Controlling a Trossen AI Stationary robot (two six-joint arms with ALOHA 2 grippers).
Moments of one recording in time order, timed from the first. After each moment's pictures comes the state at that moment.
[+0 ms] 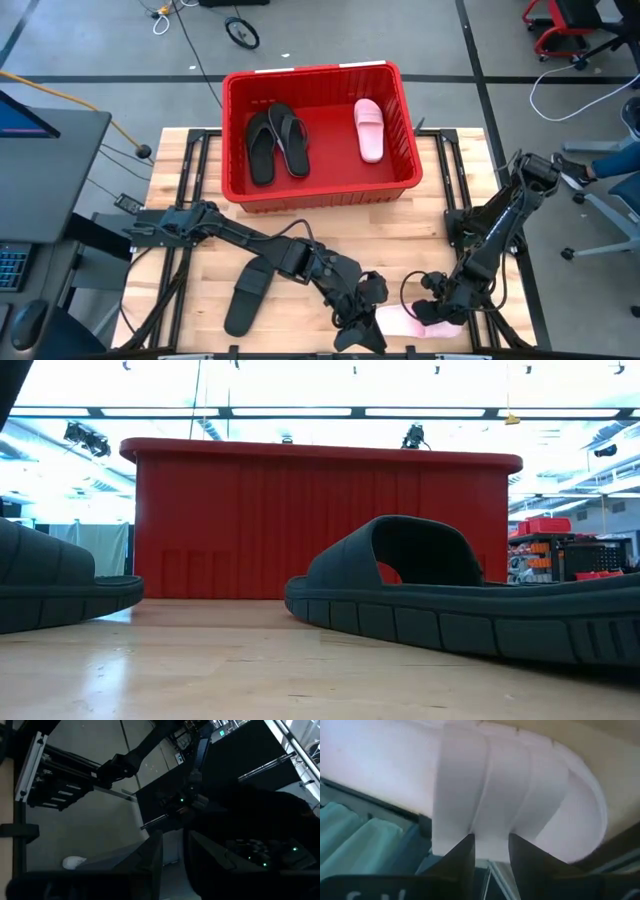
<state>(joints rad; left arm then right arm) -0.41 2.21 2.27 -0.24 0.44 -0.88 0.99 1.38 0.70 -0.37 -0.17 2.30</state>
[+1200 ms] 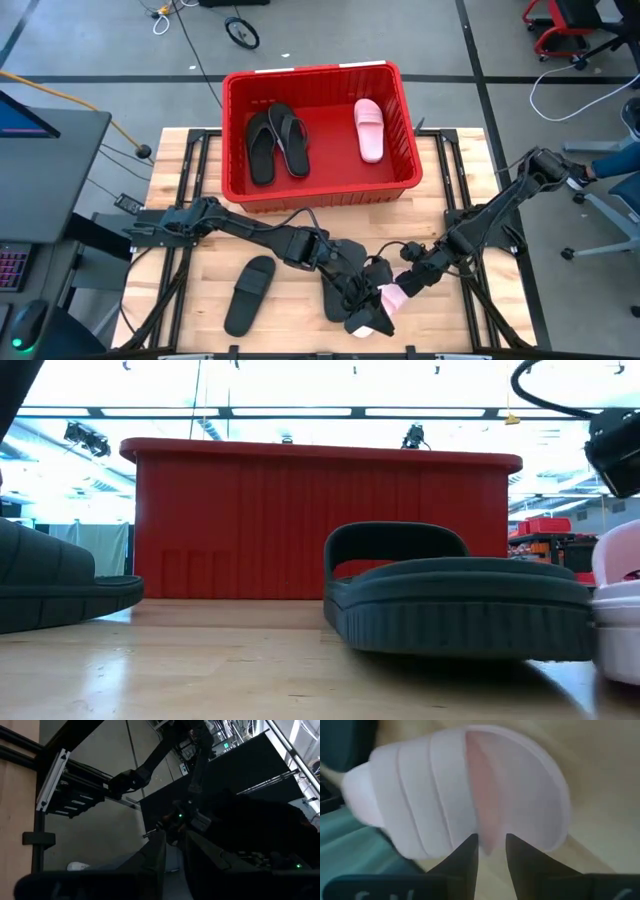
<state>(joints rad) -0.35 2.21 2.27 -0.24 0.44 -0.91 0.67 1.24 0.56 -0.34 -0.08 1.70</state>
